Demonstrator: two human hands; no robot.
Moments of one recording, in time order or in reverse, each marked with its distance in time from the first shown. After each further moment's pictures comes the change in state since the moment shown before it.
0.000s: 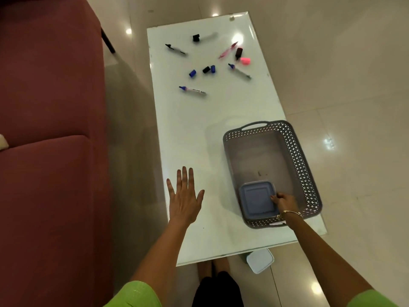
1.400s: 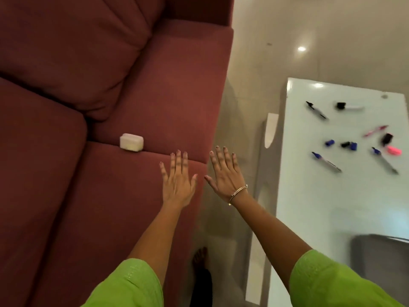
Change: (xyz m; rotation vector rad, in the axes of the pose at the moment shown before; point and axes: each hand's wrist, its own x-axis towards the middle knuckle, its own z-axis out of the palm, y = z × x) left_hand 0.087 -0.411 -0.182 -0.046 0.246 -0.365; right_hand -0.152 -0.417 0.453 -1.035 -0.127 -1.310
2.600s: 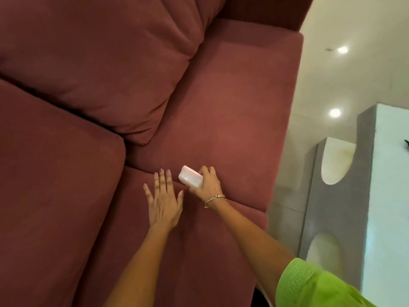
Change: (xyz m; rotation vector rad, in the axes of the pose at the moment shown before) left_hand 0.121 -0.219 0.020 -0.018 -0.034 -0.281; right_hand 0.245 -0.170 0.092 0.697 -0.146 0.231
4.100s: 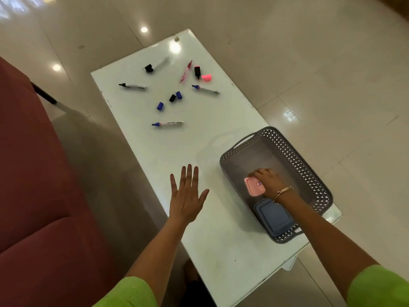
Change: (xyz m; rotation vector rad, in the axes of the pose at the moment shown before) left_hand -0.380 0.491 0.126 0.204 -0.250 1.142; right_hand -0.571 0.510 -0.339 -0.357 0.143 0.620
